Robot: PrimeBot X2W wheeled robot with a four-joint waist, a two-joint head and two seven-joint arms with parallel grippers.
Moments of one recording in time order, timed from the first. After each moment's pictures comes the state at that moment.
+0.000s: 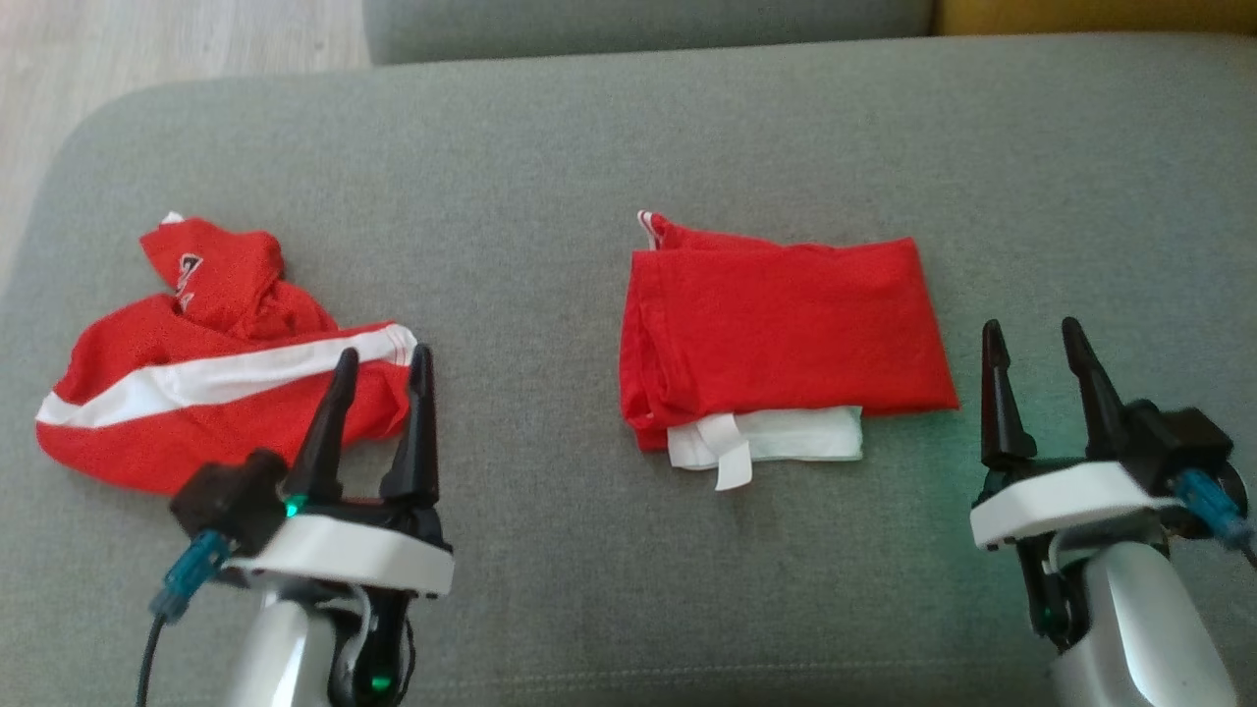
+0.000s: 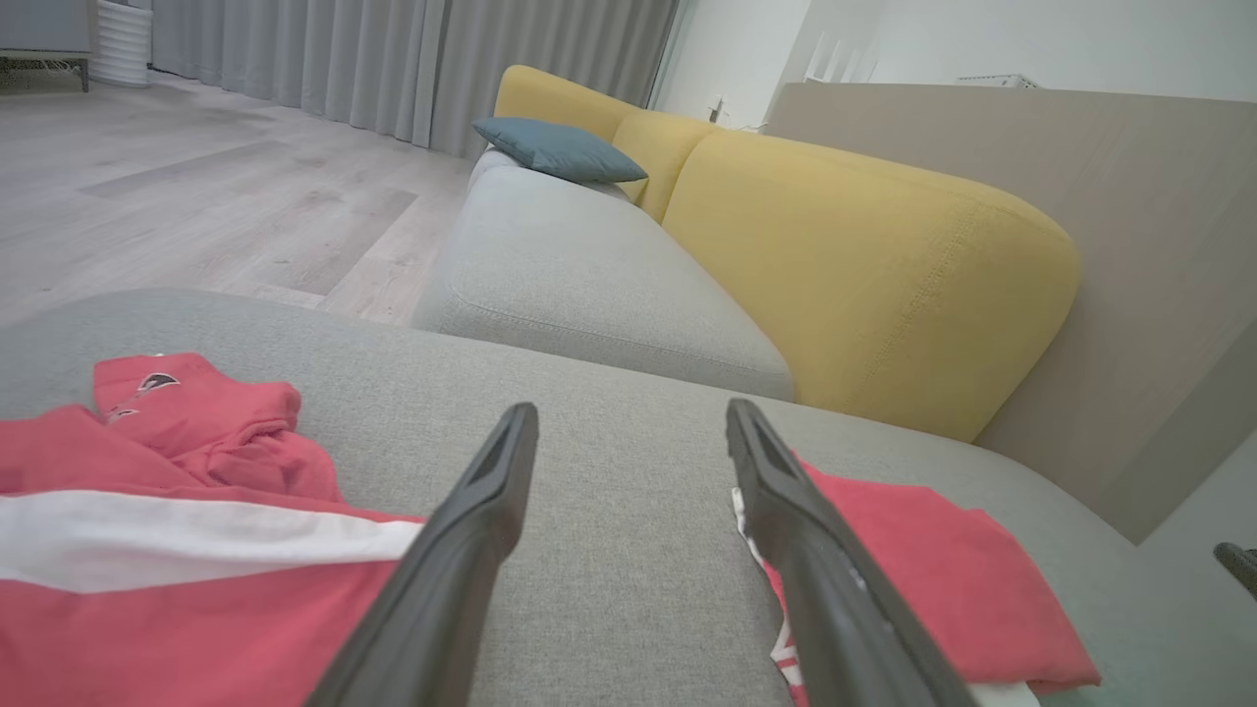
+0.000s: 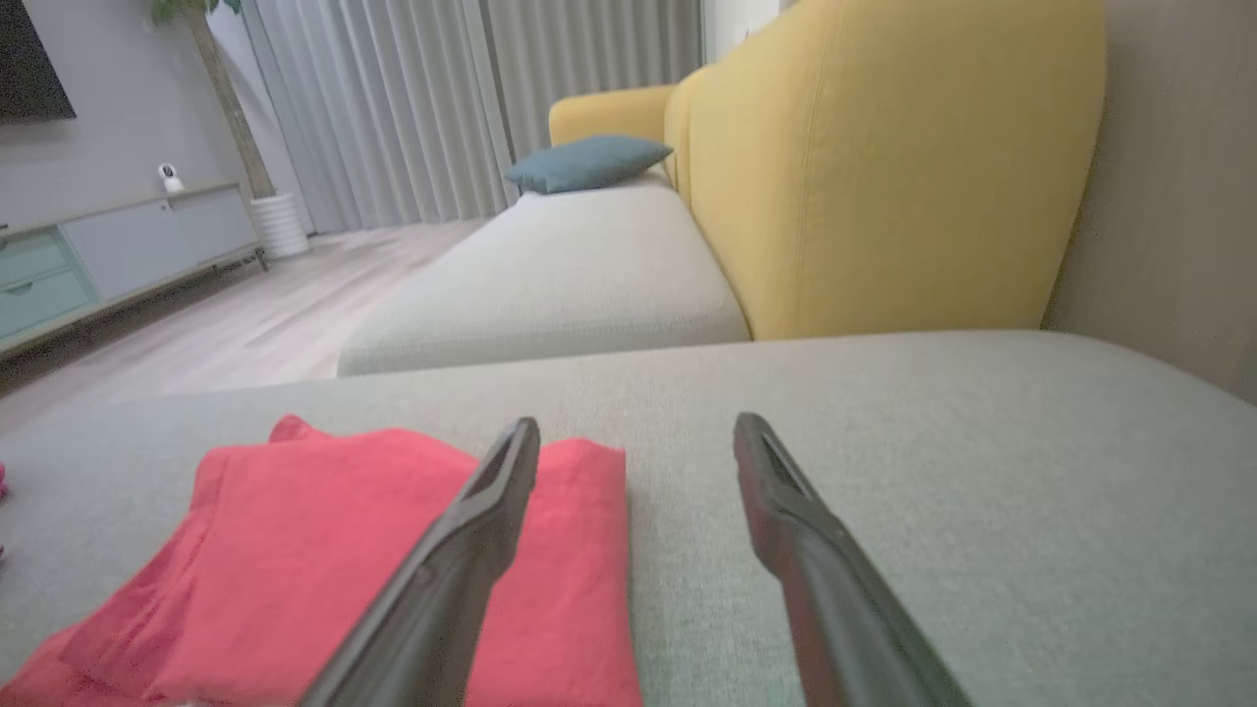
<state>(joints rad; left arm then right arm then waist) -0.08 0.04 -0.18 0.13 -0.36 -0.07 -0.26 -0.19 -0.05 -0.04 0.36 0.10 0.13 -0.22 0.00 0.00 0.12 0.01</state>
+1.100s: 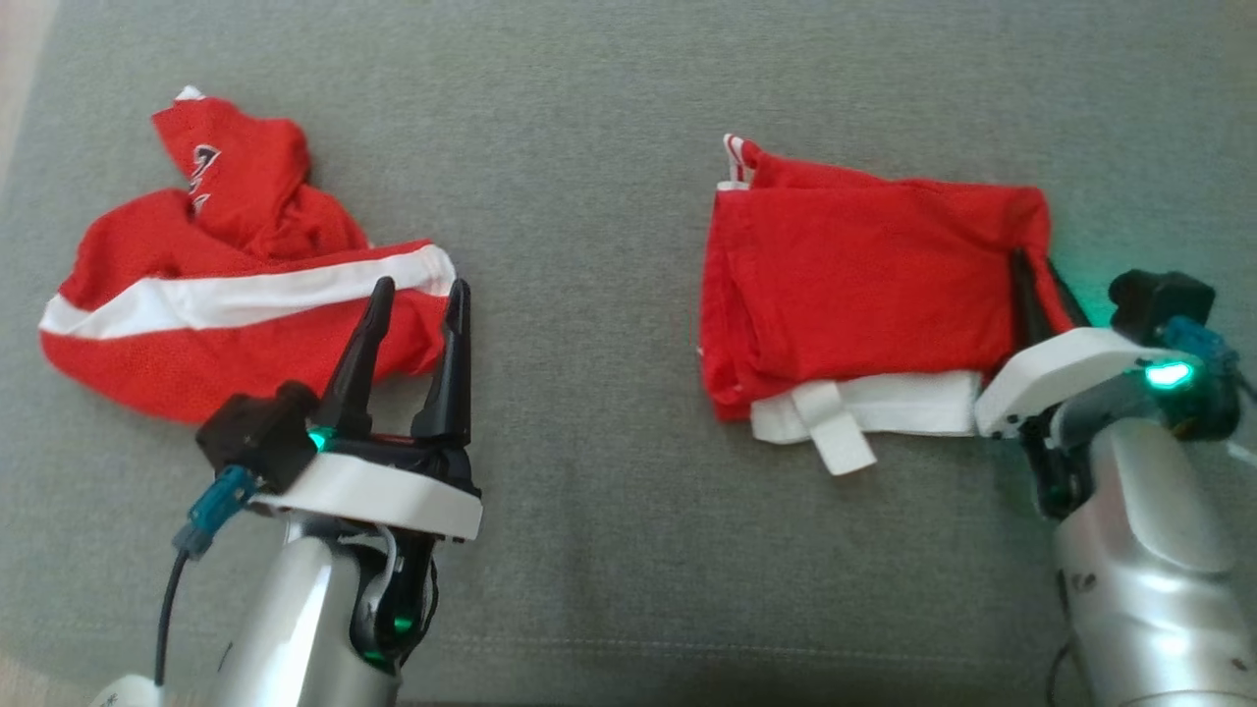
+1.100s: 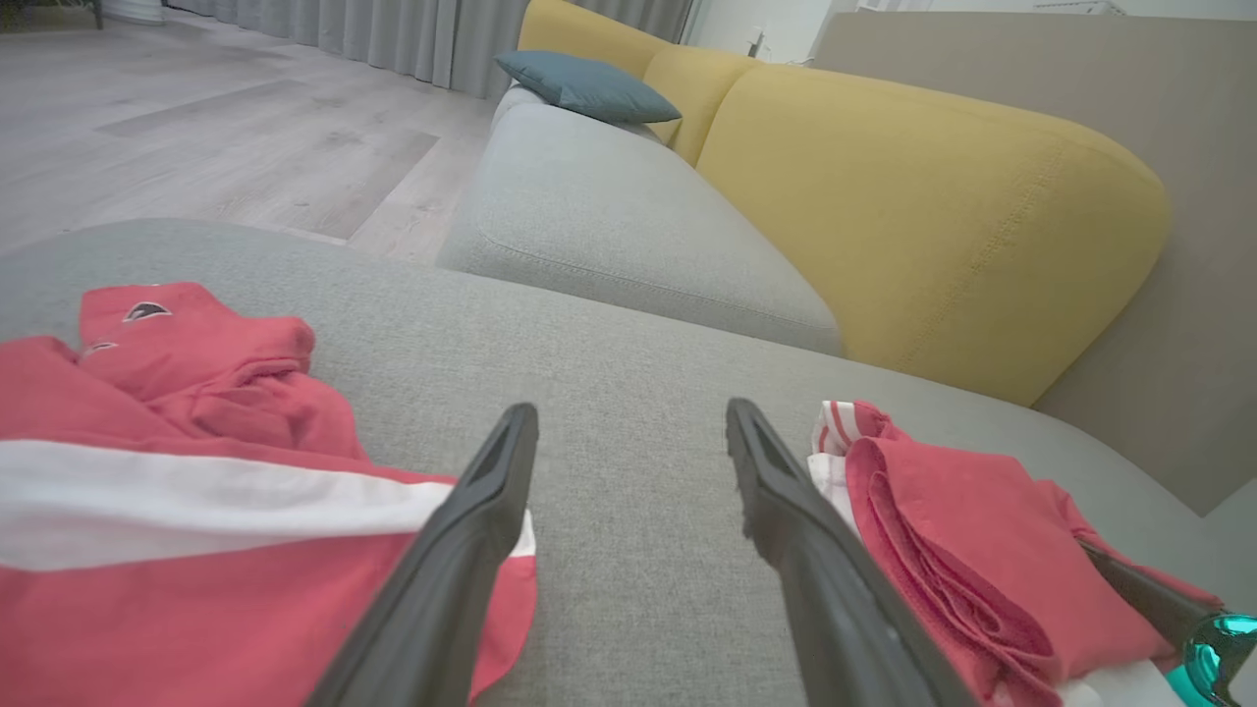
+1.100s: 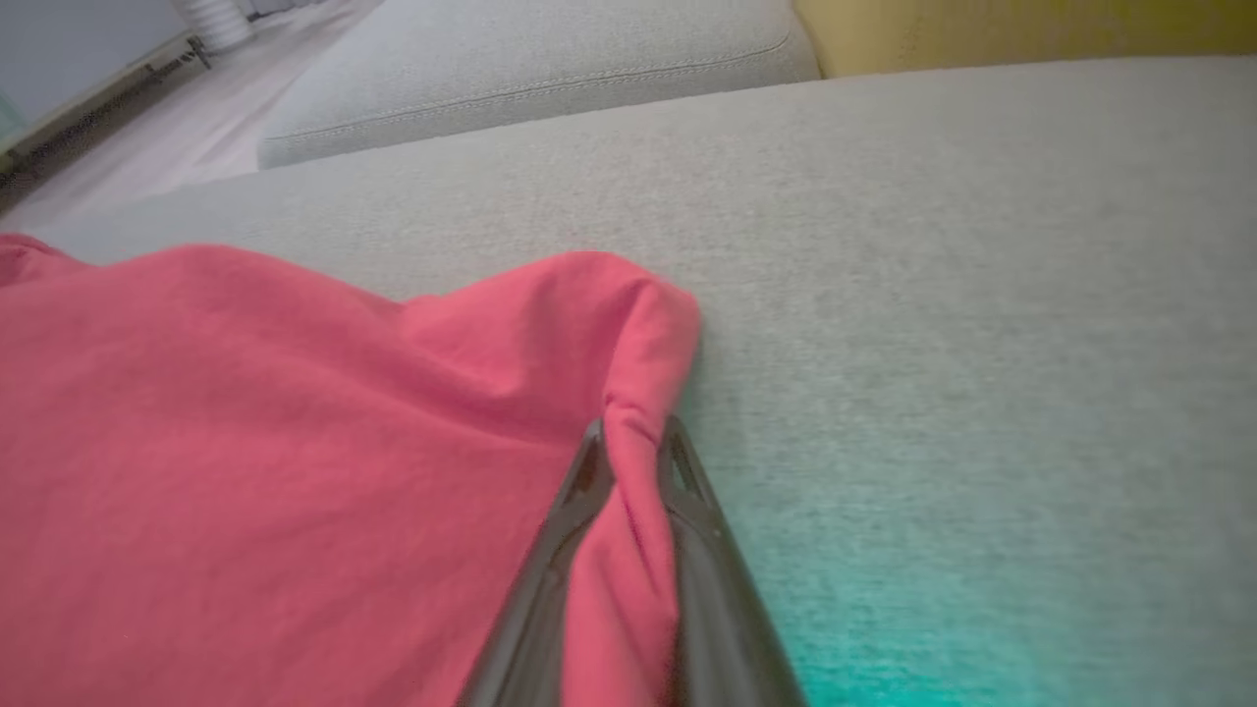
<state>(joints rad) -0.20 0.04 -0.24 0.15 -0.36 -0.07 -0.26 -0.51 -0.05 -0.14 0.72 0.07 0.13 -0.08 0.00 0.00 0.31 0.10</state>
